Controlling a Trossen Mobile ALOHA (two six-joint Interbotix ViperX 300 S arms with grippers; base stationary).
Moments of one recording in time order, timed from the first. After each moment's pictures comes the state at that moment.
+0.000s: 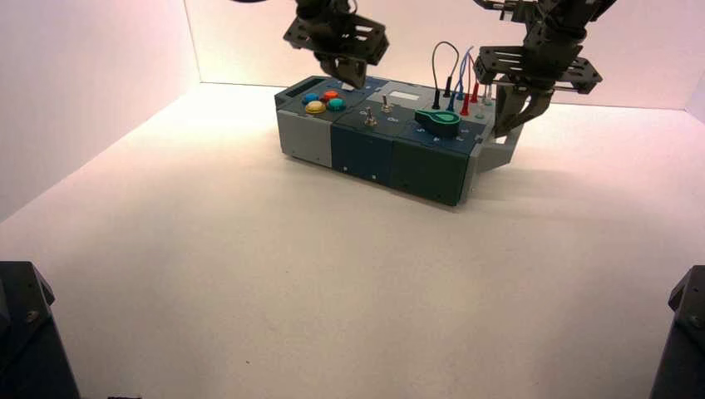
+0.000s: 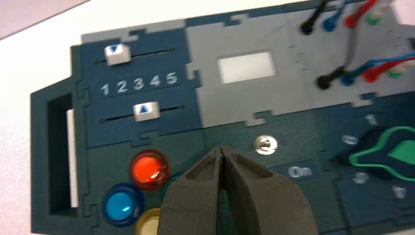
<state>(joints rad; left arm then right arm) -0.60 0.36 0.30 -0.25 0.27 0.31 0.15 0.14 0.69 0.19 0.44 -0.08</state>
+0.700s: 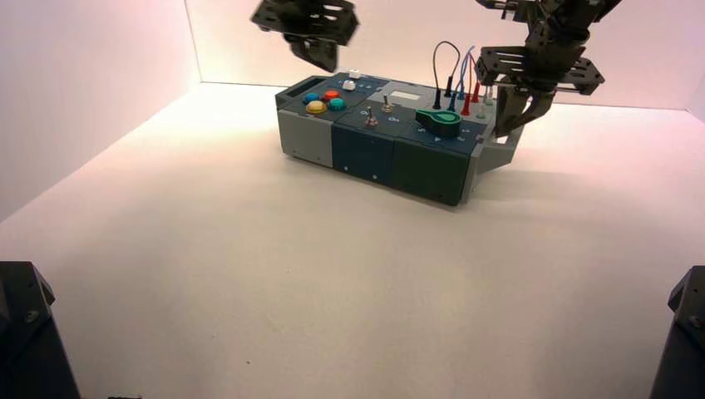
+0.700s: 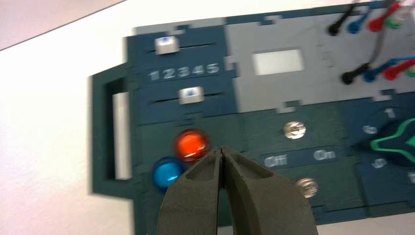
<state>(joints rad) -0.50 0.26 0.39 -0.23 0.28 0.31 0.16 0.11 0.72 0.19 0.41 -0.08</state>
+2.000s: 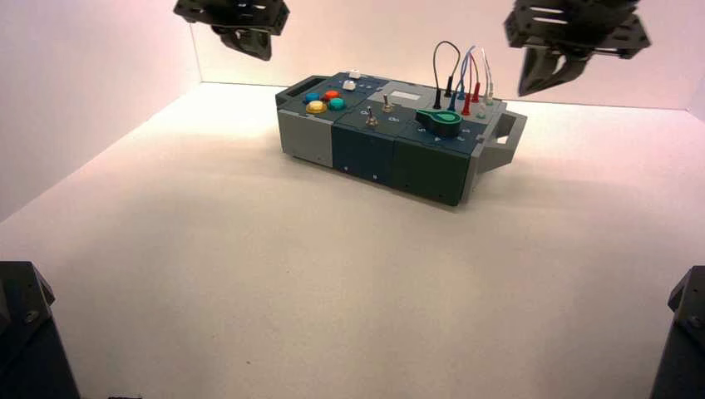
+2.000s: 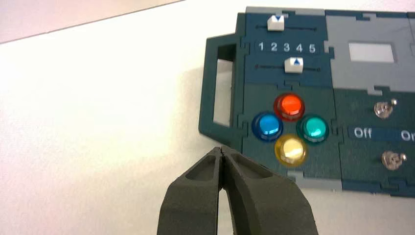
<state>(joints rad) -0.33 0.09 0.60 -0.23 0.16 0.32 0.11 -0.15 0.87 0.19 0.30 -0.08</state>
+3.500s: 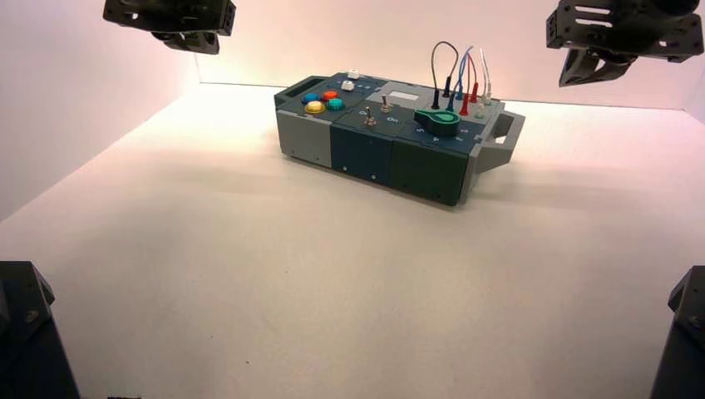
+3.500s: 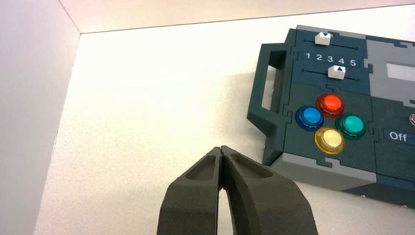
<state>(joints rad) -0.25 -0.07 0.85 -0.25 -0.09 0.27 0.01 -0.21 0.99 0.19 0.05 -0.07</state>
